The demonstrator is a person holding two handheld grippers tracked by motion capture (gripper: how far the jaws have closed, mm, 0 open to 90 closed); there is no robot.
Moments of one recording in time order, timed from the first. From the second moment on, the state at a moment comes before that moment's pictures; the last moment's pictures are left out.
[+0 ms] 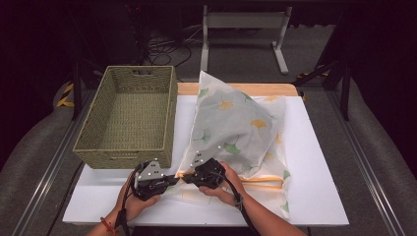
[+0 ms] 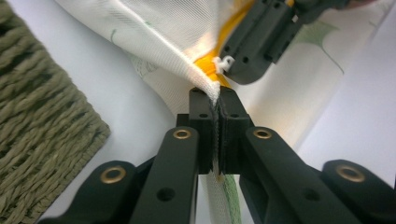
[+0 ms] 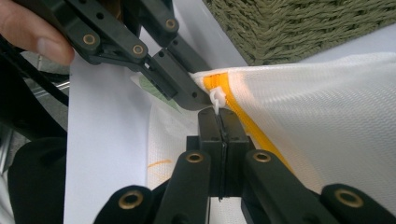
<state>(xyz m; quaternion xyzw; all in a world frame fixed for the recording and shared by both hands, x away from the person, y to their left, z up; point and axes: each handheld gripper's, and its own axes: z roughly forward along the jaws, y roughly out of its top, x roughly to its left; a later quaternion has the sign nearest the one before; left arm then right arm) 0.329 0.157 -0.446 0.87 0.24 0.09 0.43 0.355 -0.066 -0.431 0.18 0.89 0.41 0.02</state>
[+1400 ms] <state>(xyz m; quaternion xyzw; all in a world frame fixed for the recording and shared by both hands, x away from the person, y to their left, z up) 0.325 0.178 -0.434 0.85 0.26 0.11 0.46 0.348 -0.084 -0.430 0.19 0.92 0.34 0.07</state>
